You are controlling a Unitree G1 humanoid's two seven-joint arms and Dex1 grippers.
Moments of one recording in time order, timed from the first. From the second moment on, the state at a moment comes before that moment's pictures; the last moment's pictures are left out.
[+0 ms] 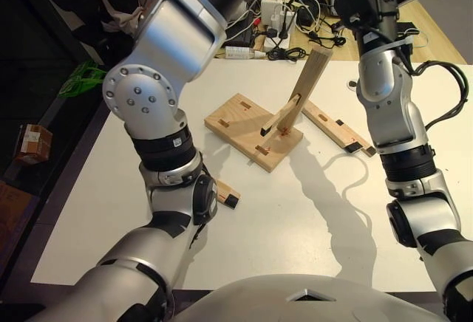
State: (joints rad) left arm -0.93 0.08 0.24 -0.23 -1.19 0.81 0.17; right arm -0.74 -0.33 0.22 0.13 -0.54 0.08 -0.14
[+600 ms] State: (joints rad) left arm -0.94 0.11 0.36 -0.12 -1.32 0.77 0.23; right arm -0.70 -0.32 0.25 0.11 -0.71 0.02 -0.22
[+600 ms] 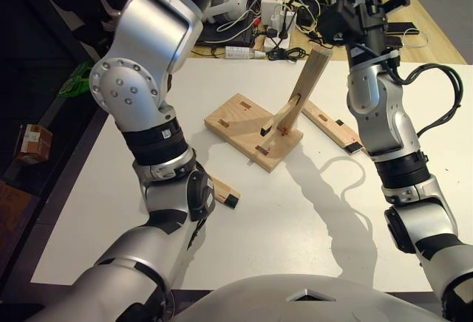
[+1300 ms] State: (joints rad) left arm -0.90 0.08 0.44 -0.07 -1.62 0.68 0.45; right arm -0.67 -0.35 0.24 0.13 -0.88 -0.02 -0.39
